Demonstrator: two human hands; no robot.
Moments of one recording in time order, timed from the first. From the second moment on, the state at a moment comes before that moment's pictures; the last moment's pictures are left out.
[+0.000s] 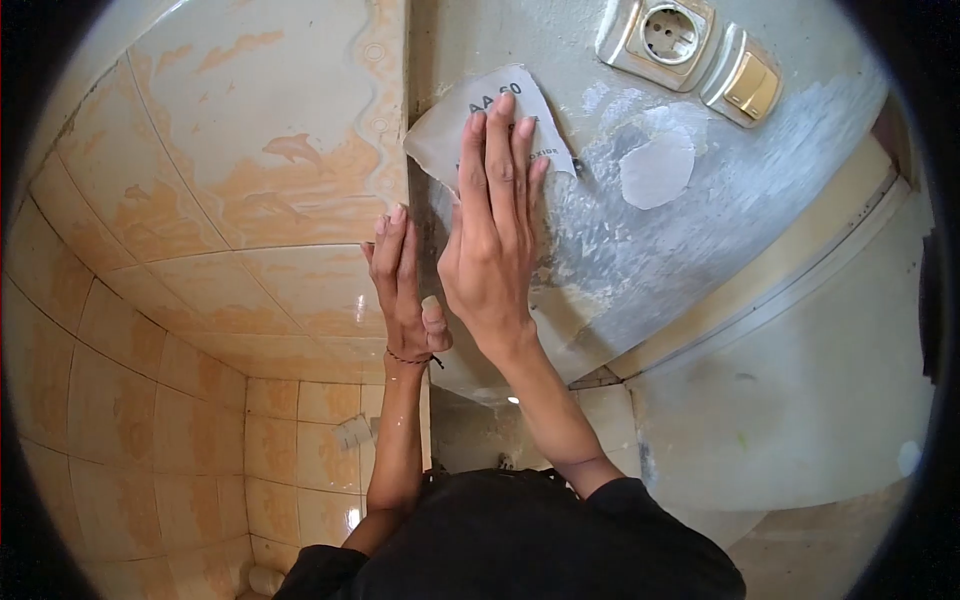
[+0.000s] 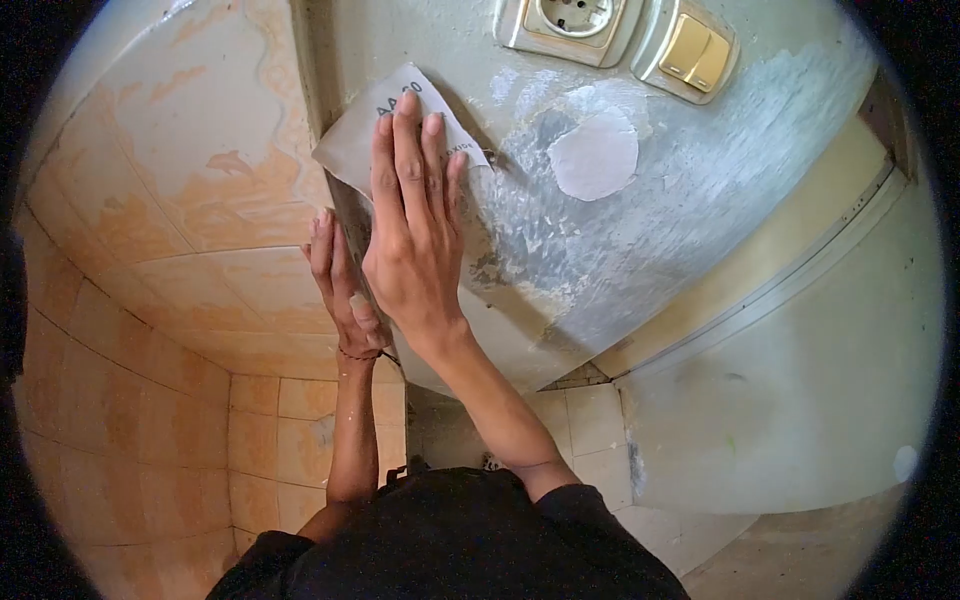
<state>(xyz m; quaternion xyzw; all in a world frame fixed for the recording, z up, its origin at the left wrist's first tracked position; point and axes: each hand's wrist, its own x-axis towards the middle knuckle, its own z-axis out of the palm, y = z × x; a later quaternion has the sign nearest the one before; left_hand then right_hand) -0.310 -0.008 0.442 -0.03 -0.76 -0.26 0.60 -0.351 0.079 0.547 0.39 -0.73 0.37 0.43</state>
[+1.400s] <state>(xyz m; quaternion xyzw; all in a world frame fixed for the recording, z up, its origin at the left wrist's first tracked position) -0.314 0.003 0.453 -0.03 -0.73 -0.25 0.64 -0.353 0.110 0.463 0.37 -0.77 0.38 0.36</state>
